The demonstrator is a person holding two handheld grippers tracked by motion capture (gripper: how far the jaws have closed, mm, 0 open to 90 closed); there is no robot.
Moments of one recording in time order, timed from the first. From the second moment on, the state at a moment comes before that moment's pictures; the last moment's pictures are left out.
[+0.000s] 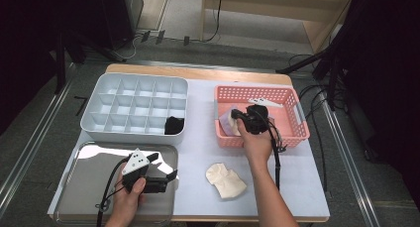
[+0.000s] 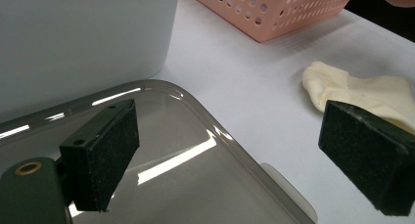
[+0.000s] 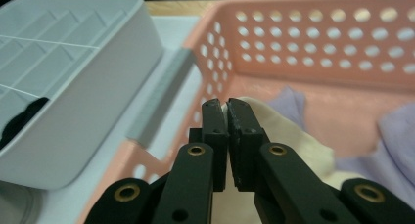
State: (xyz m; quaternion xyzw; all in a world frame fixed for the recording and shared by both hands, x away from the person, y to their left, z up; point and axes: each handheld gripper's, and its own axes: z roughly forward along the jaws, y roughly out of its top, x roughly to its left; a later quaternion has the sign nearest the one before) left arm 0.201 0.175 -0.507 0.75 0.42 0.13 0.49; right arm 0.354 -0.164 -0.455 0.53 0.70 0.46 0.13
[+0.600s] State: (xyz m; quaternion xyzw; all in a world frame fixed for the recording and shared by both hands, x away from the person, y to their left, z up) left arm 0.201 0.175 -0.507 0.76 0.42 0.14 0.49; right arm 0.359 -0.217 -0.473 0.63 0.66 0.37 0.18
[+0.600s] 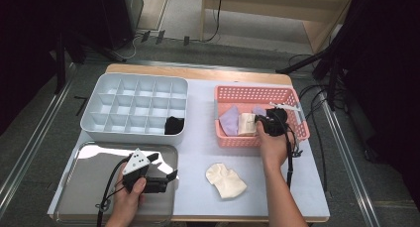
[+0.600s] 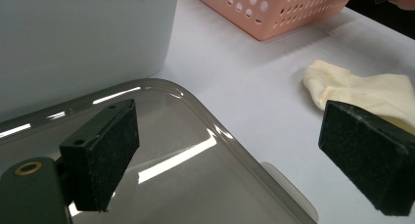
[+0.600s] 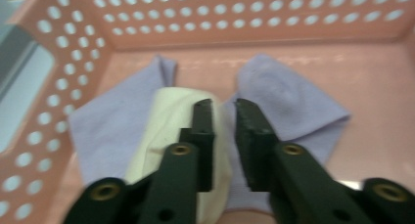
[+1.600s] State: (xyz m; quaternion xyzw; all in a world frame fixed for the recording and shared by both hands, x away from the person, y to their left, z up) left arm 0.201 0.175 -0.507 0.75 0.42 0.13 0.49; right arm 0.372 -0.182 -0.485 0.64 0.69 0.31 0.15
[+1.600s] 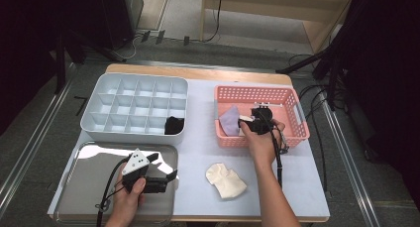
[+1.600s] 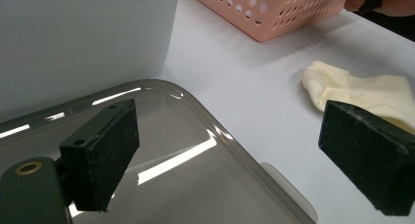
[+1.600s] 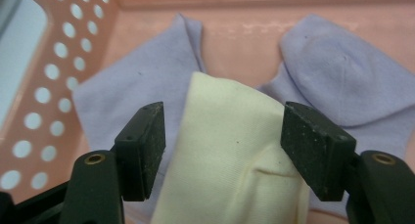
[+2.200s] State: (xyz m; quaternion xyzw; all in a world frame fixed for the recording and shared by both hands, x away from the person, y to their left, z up) left arm 0.201 0.176 -0.507 0.75 0.42 0.13 0.49; right arm 0.373 -0.176 -0.487 0.63 0.71 0.31 0.10
